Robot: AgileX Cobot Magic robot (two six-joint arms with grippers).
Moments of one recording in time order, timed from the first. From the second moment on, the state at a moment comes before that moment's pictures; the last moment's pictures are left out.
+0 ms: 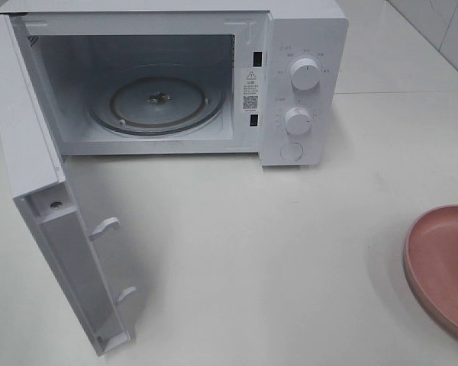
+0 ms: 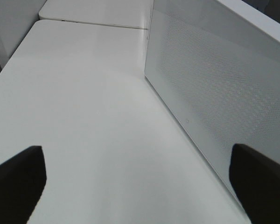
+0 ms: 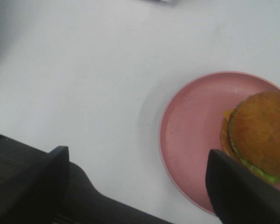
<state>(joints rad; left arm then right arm) 0.11 0.00 -0.52 -0.14 1.07 0.04 0.57 0.50 -0.59 -0.20 0.97 0.31</state>
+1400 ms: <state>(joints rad) 0.11 0.00 -0.52 -0.14 1.07 0.04 0.08 0.00 -0.49 -0.09 0.97 0.16</state>
